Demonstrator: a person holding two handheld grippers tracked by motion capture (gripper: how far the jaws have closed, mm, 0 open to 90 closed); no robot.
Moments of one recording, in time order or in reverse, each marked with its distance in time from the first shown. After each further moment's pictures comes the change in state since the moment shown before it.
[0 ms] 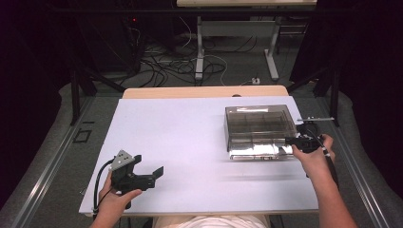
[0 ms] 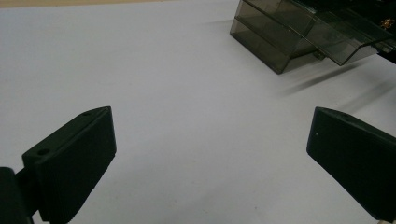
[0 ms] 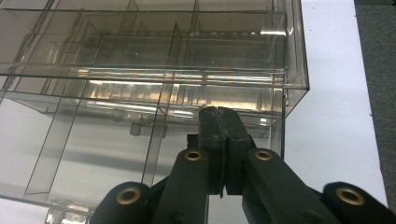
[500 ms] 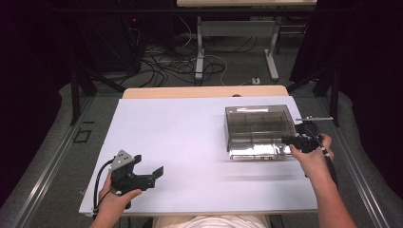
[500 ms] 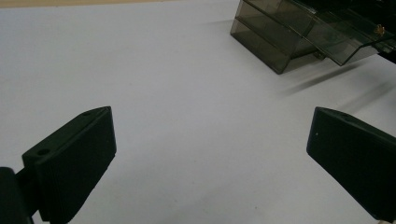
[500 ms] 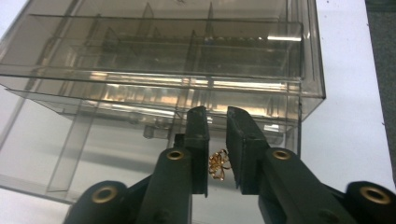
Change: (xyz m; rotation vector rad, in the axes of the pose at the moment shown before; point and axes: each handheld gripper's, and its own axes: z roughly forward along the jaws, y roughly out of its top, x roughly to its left) left arm 0.000 0.000 0.000 0.000 0.001 0.001; right arm 0.005 0.001 -0.002 -0.024 0.030 -0.027
